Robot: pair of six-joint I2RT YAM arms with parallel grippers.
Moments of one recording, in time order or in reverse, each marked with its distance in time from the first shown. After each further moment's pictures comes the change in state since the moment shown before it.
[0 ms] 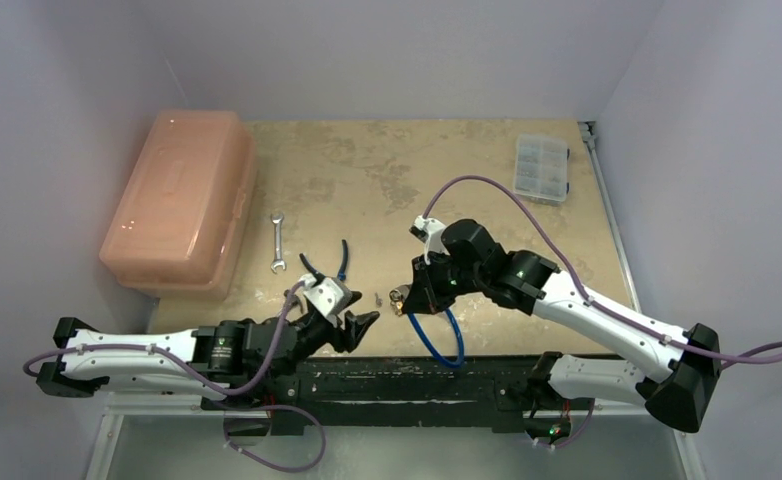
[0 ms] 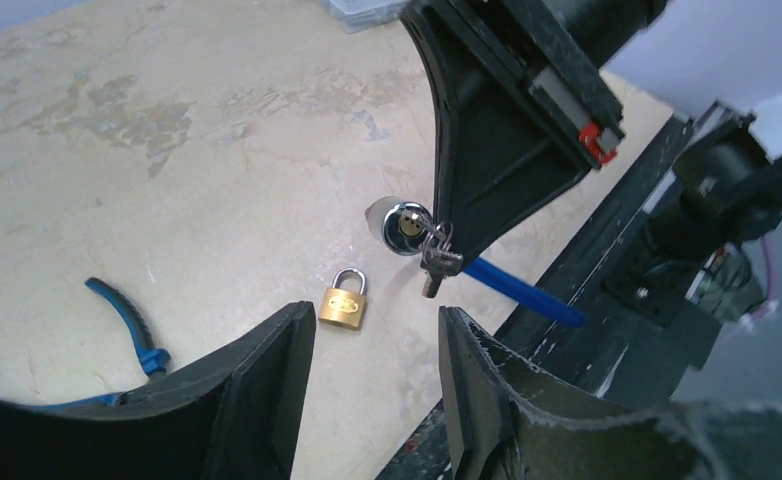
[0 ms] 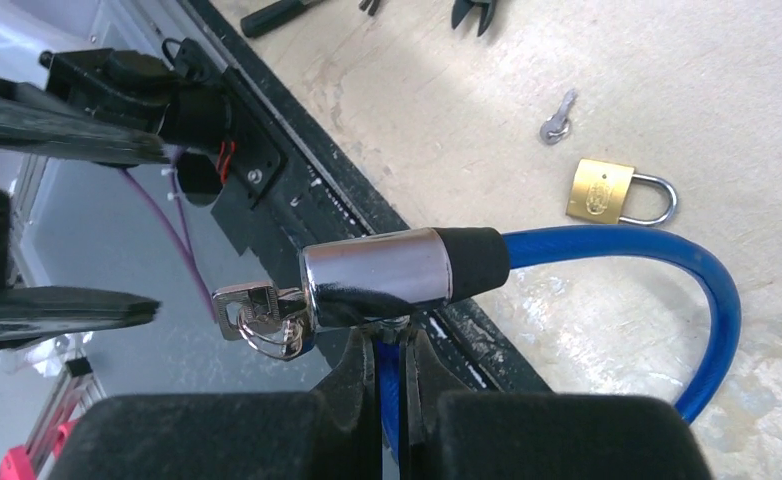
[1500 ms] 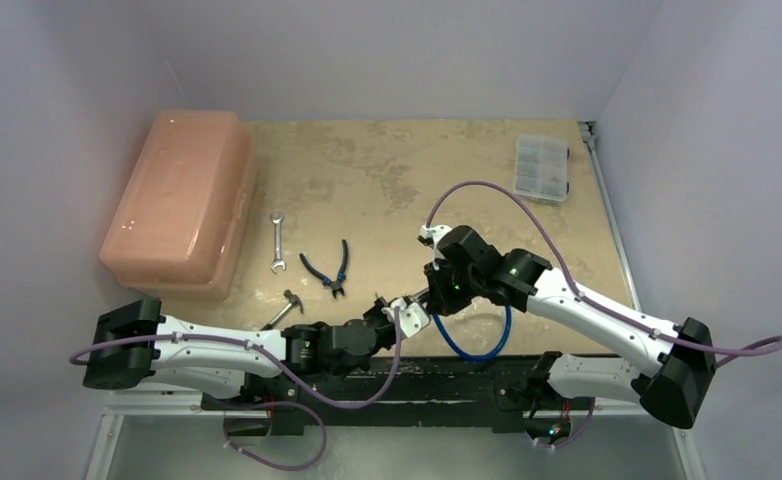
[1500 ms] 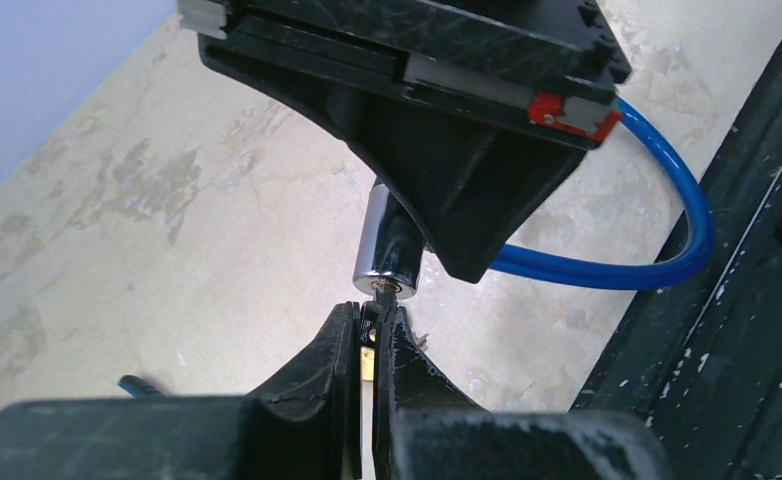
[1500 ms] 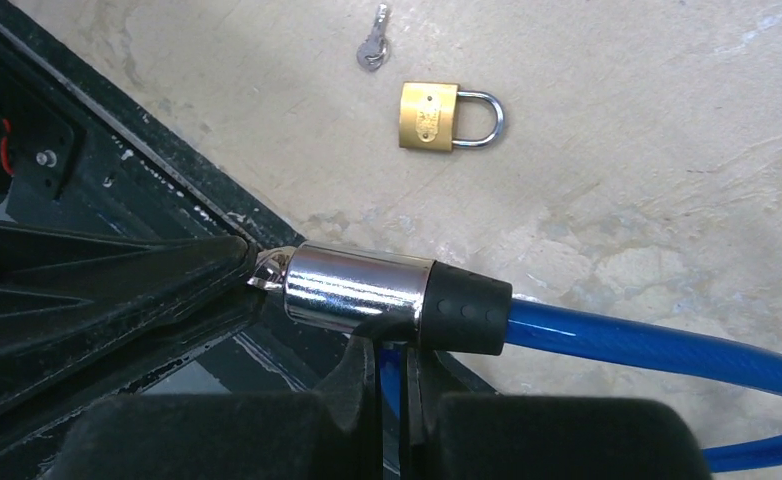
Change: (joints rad) left arm 0.094 0.540 -0.024 0.467 0.056 0.307; right arm -0.004 0.027 -0.023 -0.160 0.214 -0.069
